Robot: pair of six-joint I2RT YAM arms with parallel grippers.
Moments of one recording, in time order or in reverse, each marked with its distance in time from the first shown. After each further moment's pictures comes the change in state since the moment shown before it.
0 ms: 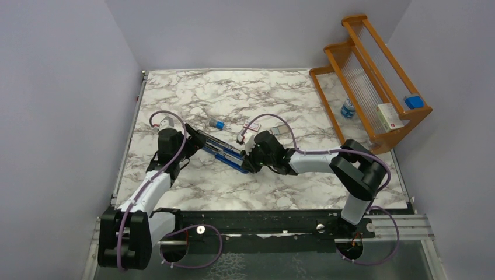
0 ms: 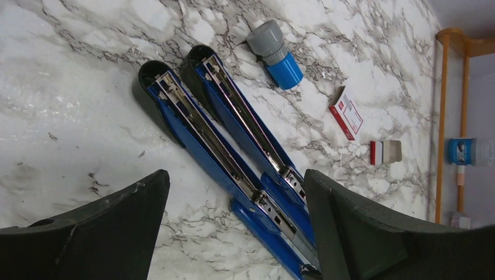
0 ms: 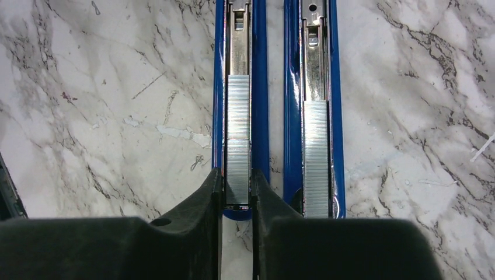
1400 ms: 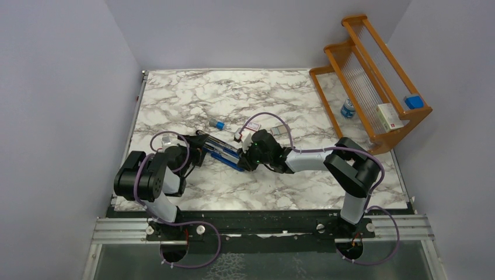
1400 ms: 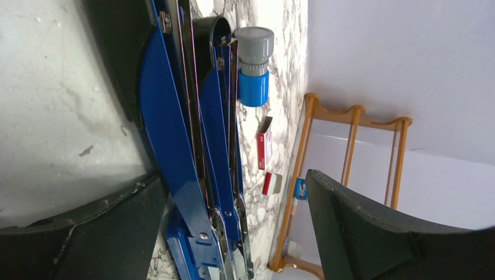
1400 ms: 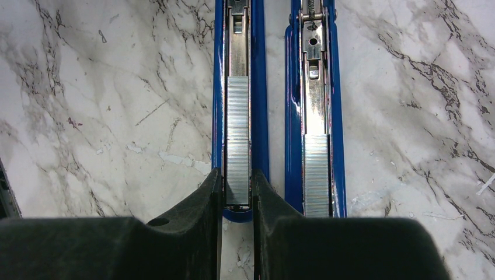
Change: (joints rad) left arm 0.018 0.565 -0.313 1.087 0.093 -0.668; right arm 0.002 0.055 0.039 0.058 -0.016 0.019
